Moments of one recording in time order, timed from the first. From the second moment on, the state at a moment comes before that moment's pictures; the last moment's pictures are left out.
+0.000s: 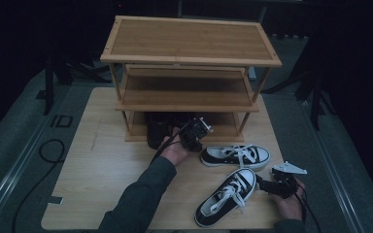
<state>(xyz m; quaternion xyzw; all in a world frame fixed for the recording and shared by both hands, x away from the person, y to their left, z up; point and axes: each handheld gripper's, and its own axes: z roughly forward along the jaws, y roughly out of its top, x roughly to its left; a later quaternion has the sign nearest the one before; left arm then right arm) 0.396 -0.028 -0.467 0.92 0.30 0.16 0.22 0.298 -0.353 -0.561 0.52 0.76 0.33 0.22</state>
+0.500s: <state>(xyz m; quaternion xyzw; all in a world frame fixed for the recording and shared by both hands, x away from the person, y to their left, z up) 0.395 -0.047 -0.454 0.92 0.27 0.14 0.23 0.298 -0.353 -0.561 0.52 0.76 0.33 0.22</state>
